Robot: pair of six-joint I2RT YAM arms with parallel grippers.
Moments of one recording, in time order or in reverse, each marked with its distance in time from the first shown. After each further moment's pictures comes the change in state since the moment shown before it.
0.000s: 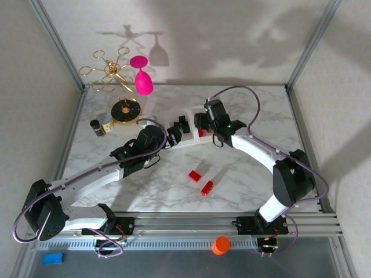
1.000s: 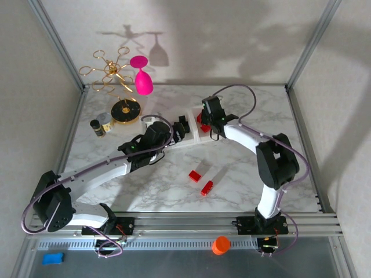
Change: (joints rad) left arm -0.004 0.116 0.095 -0.011 -0.066 0.002; right arm -0.079 0.266 0.145 0.061 0.066 0.085
